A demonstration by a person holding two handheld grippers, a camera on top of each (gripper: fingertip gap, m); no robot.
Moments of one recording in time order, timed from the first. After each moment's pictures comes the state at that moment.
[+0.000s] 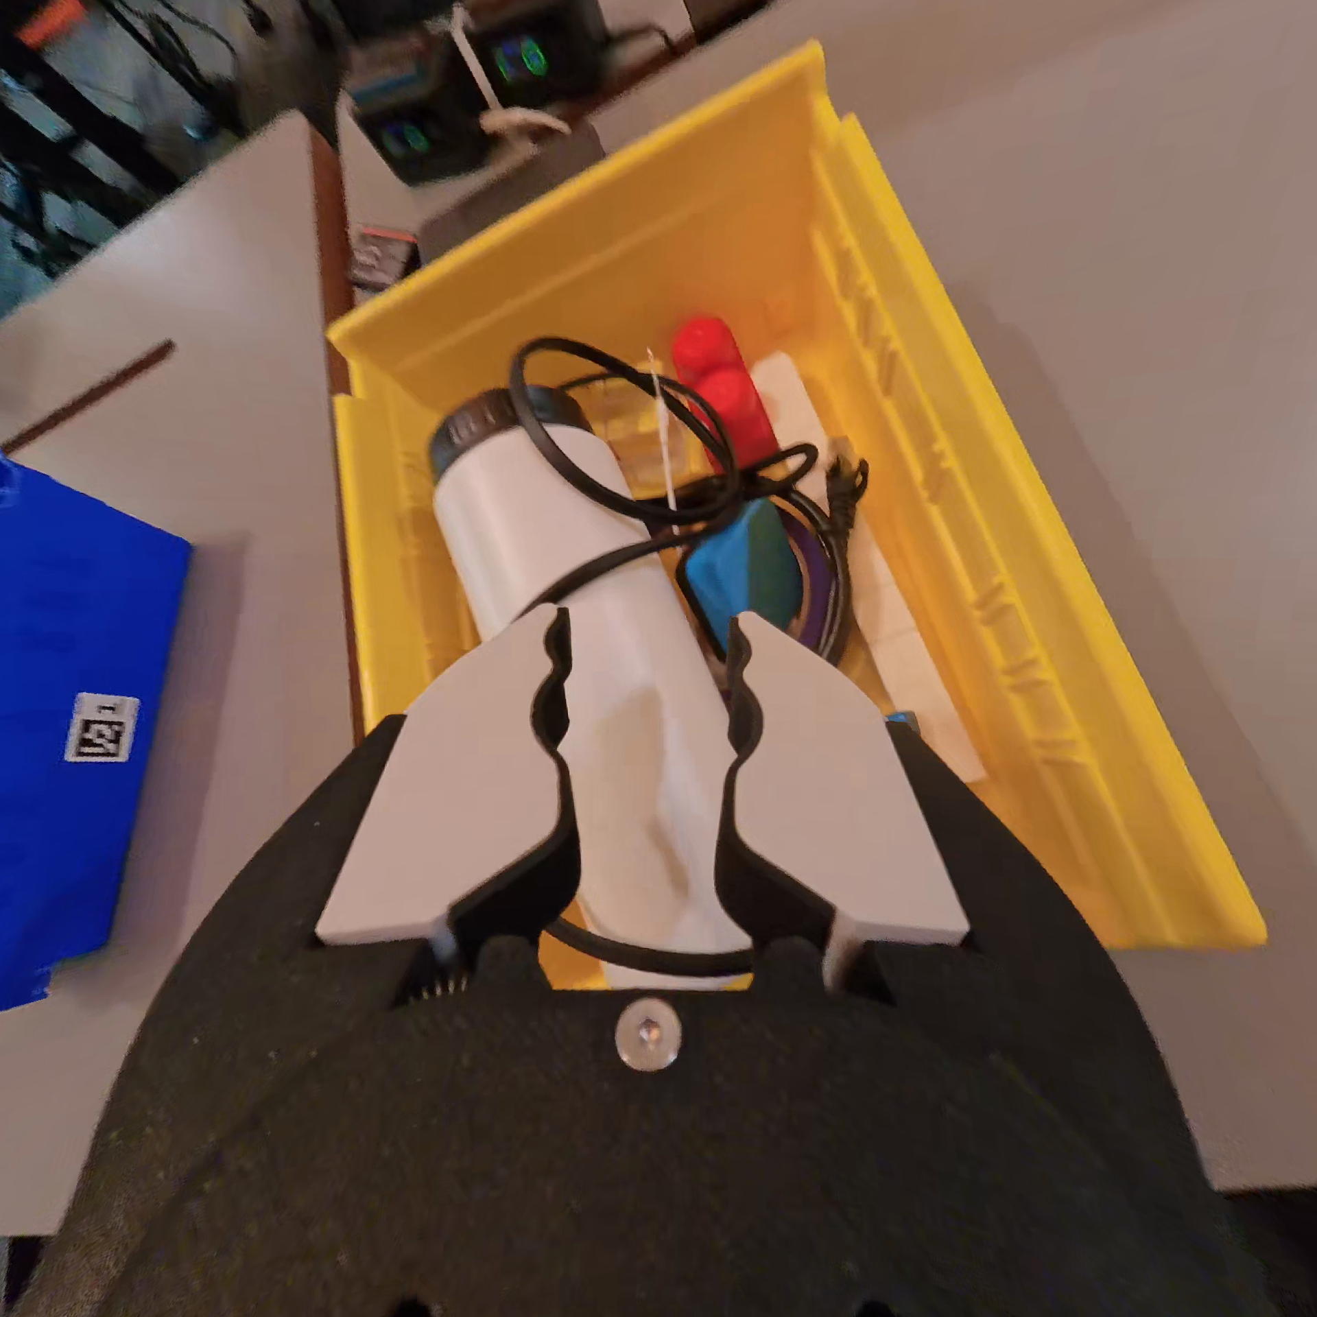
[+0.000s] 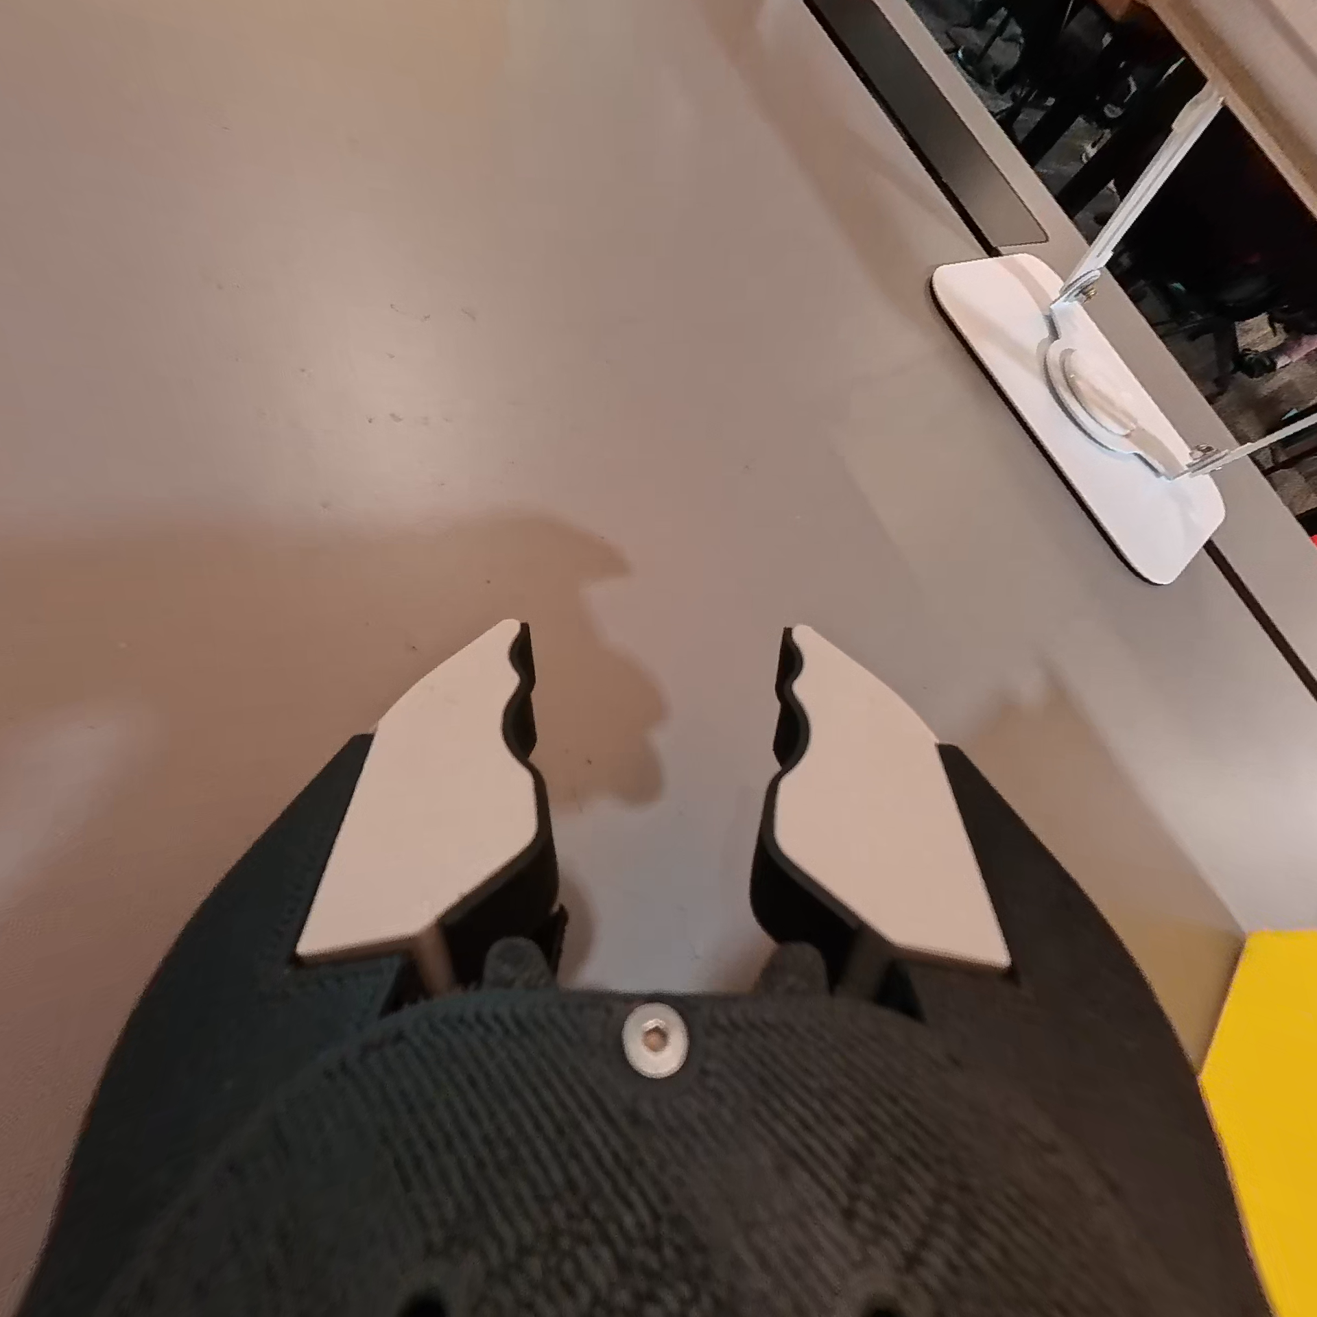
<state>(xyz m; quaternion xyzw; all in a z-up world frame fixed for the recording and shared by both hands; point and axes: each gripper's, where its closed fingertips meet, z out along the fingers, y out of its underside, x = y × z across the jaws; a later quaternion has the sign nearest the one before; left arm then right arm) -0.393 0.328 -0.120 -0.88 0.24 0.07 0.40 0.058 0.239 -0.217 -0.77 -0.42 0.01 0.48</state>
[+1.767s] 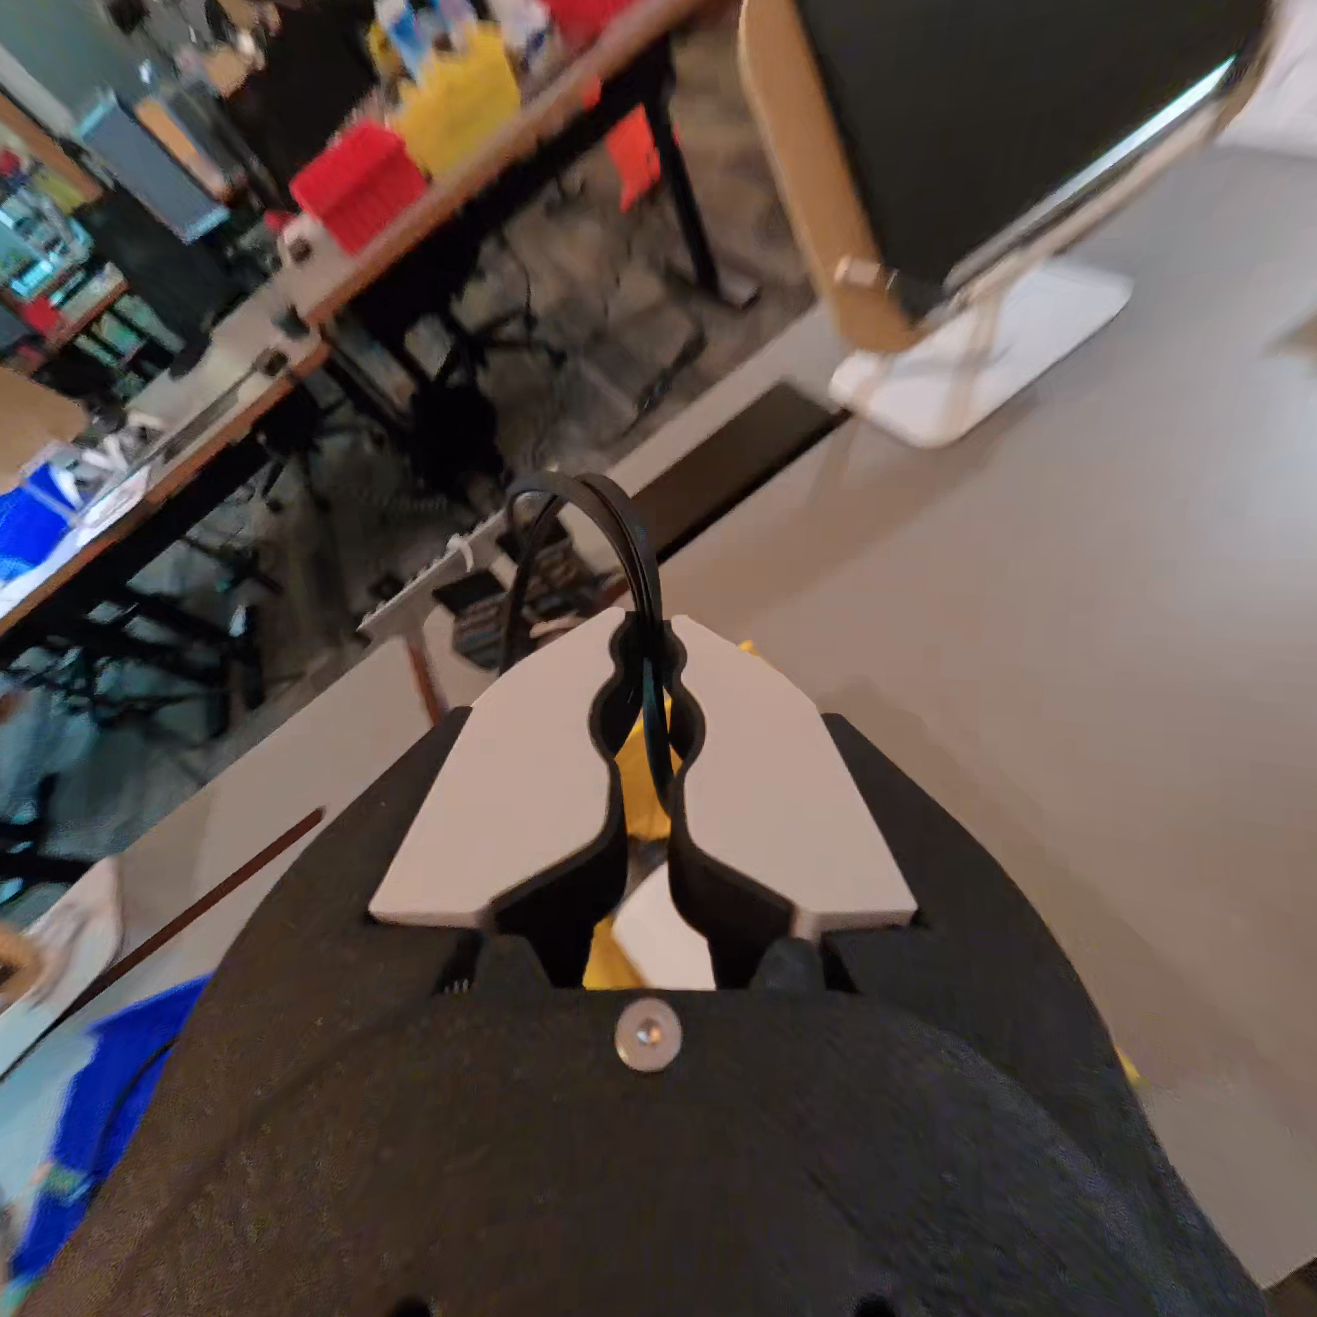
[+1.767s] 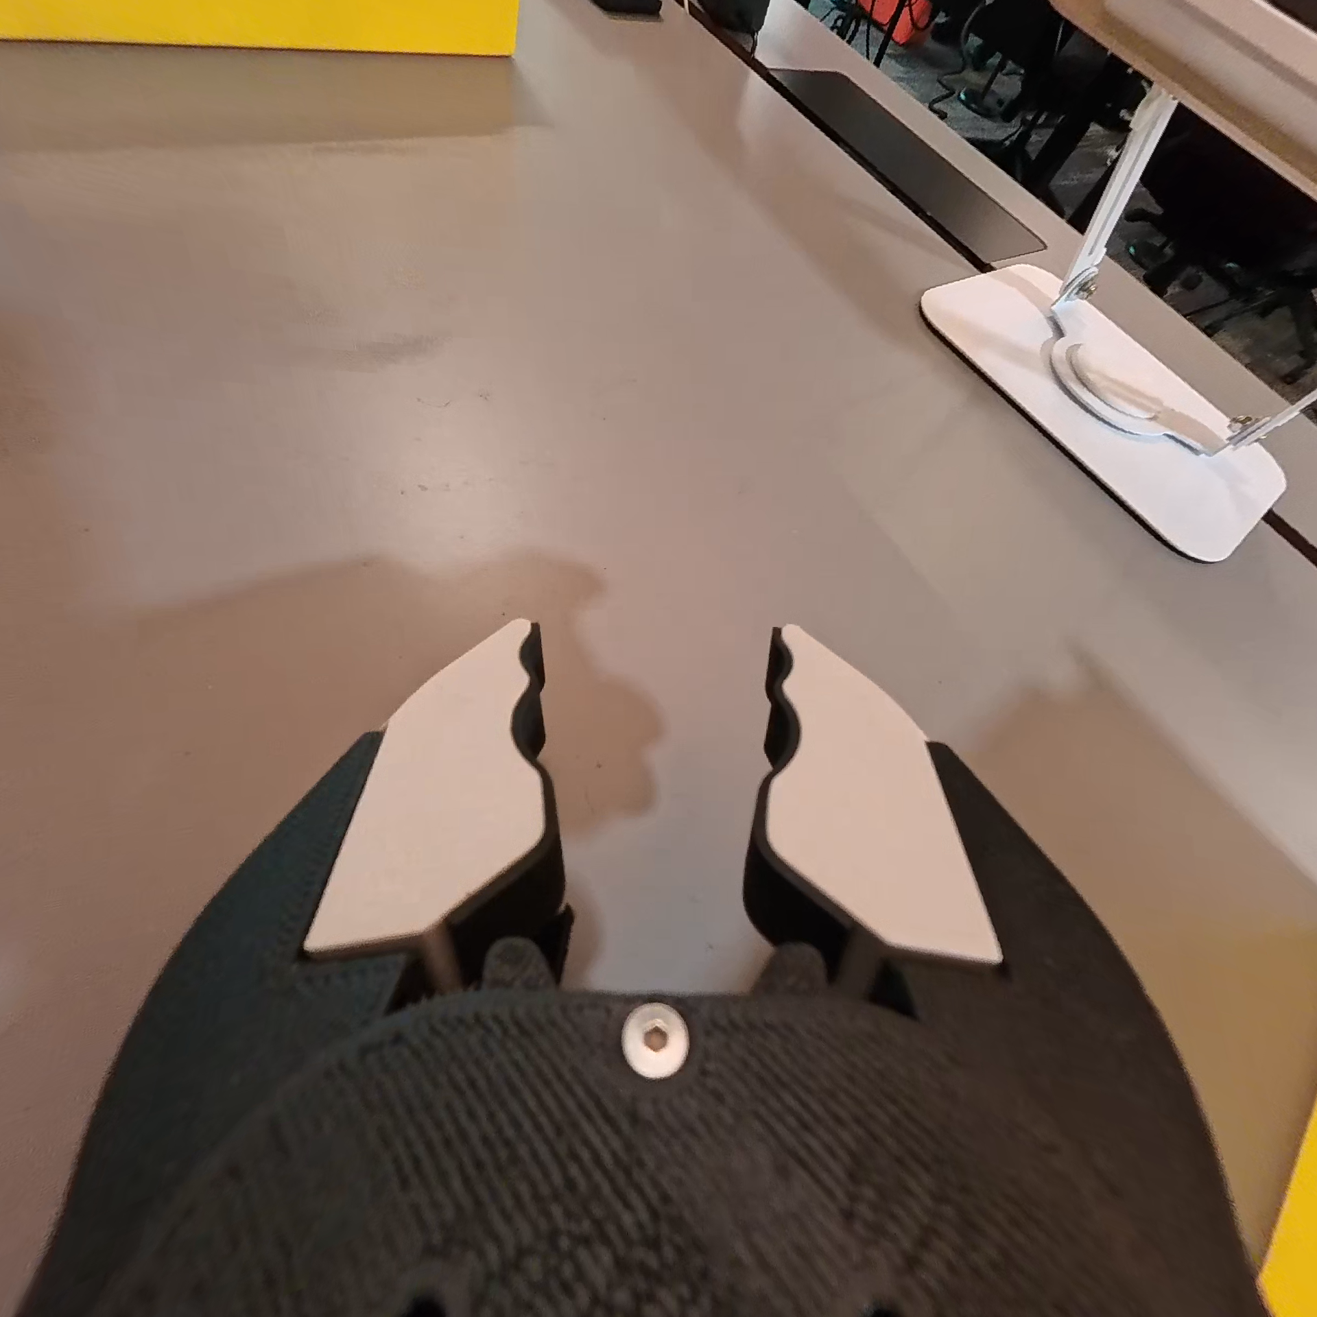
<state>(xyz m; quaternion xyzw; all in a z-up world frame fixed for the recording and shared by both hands) -0.324 0.385 0.082 -0.75 0.39 -0.02 0.53 0.061 0.234 -0.202 -0.77 -0.38 0.09 0.50</state>
